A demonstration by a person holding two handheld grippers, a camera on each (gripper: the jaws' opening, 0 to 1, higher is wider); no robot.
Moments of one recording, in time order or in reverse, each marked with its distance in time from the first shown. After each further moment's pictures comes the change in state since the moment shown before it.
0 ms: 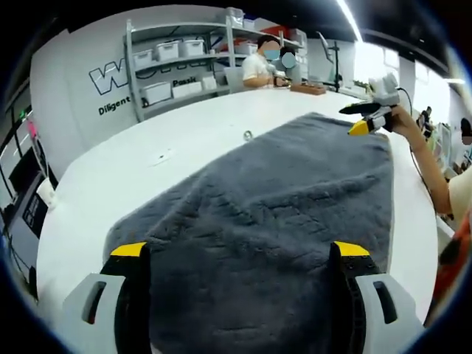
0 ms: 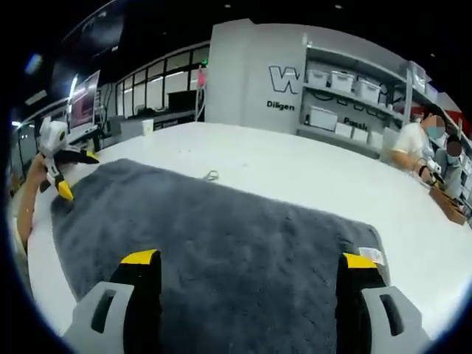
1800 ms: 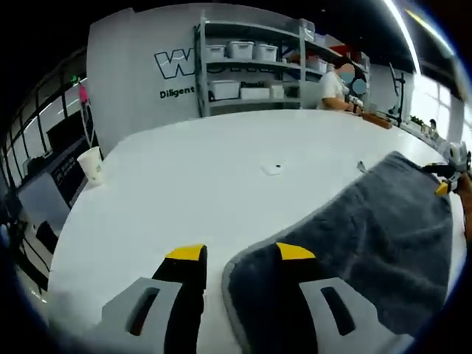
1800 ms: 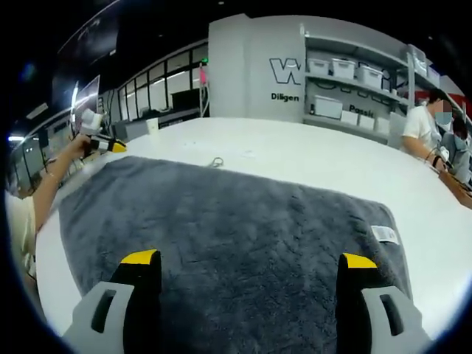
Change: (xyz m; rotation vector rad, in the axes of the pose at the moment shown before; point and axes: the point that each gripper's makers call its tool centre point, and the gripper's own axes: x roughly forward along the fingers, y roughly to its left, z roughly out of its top) left arm 0.035 0.181 0.006 -0.228 -0.047 0.232; right arm 0.005 0.003 -0.024 0.057 0.035 0.067
